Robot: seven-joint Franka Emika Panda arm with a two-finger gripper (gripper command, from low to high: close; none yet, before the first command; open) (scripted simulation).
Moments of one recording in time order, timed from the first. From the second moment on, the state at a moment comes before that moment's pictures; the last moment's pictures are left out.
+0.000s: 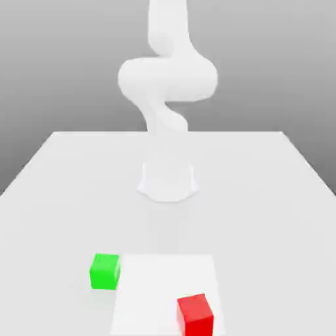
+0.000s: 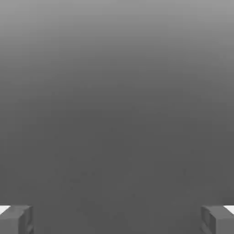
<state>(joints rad) -0.01 -0.71 0.01 -2.31 0.05 2.33 0.88</state>
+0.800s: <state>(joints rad) -0.02 0.13 0.12 -2.43 0.04 2.63 2.04</state>
